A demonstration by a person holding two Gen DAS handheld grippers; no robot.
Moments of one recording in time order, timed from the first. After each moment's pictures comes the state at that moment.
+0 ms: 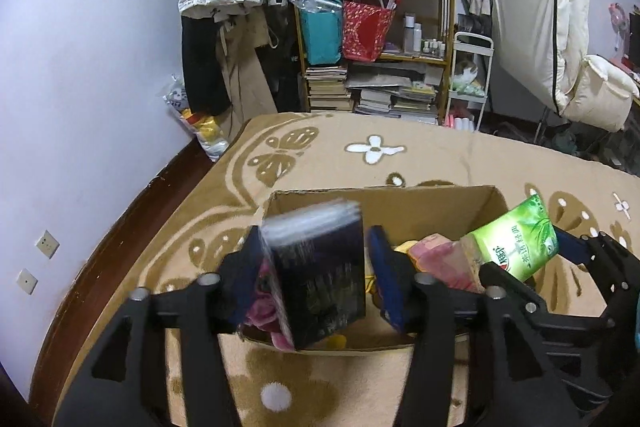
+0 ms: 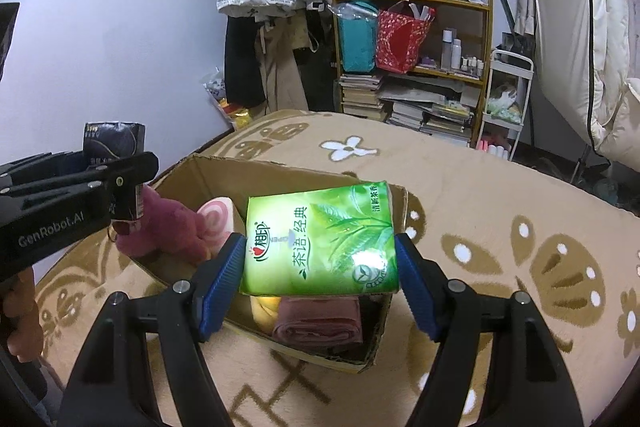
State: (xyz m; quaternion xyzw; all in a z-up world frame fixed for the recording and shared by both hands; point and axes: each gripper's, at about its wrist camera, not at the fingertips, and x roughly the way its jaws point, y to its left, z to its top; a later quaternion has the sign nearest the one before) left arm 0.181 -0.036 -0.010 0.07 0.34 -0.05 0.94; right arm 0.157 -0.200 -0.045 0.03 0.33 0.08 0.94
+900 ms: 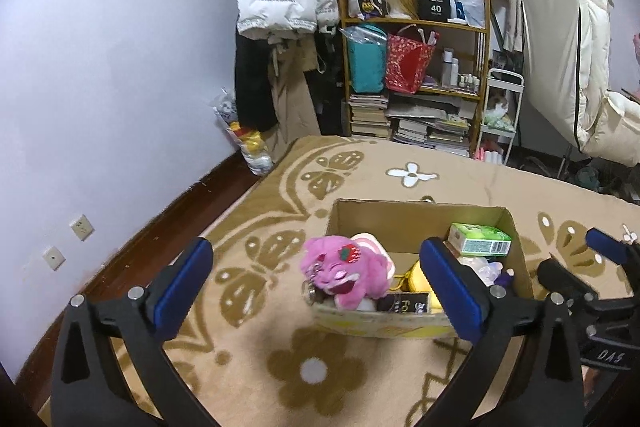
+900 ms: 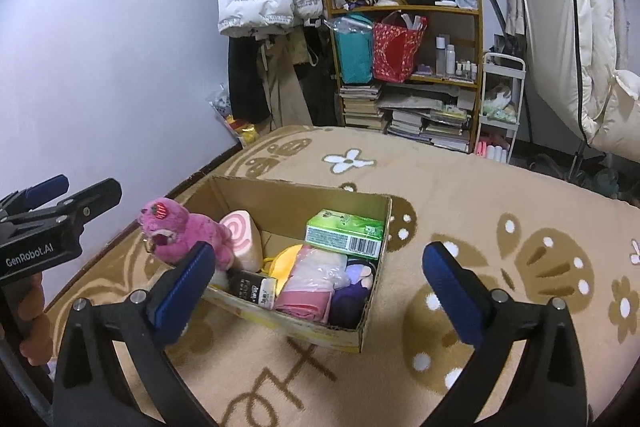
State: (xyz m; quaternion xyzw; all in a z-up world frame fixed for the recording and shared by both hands) left arm 0.124 -0.002 0.028 0.04 0.30 0.02 0.95; right arm 0.119 -0.214 -0.009 0.06 0.31 0.08 0.95
